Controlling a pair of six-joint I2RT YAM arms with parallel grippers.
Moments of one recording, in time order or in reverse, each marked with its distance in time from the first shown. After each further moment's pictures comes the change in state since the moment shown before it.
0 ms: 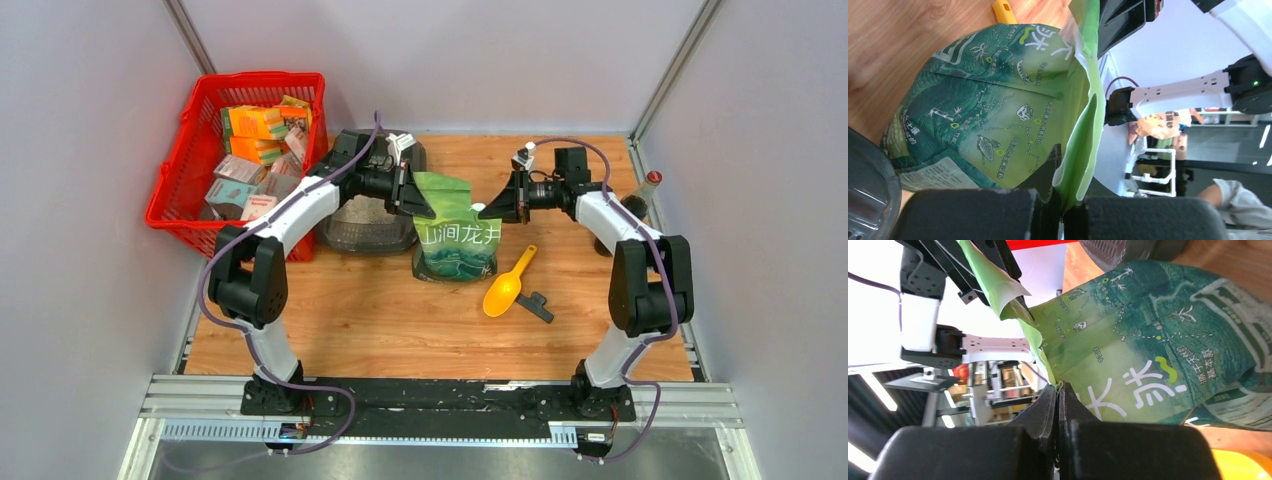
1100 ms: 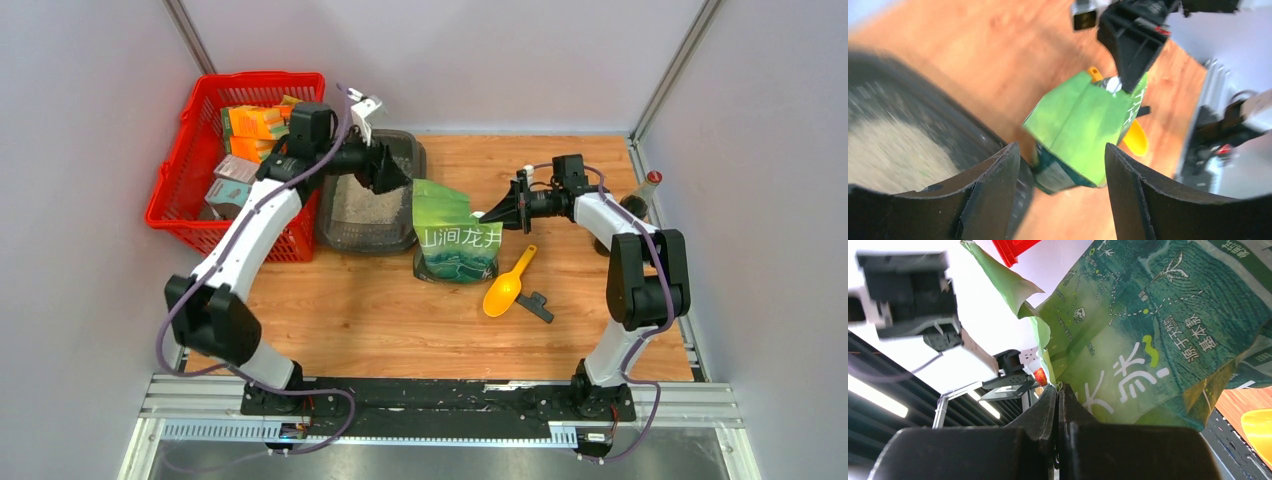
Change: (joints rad) left arm 0.081 -0.184 0.088 -0.095 -0.257 0.343; right arm -0.011 0.051 -0.023 -0.063 -0.072 0.344
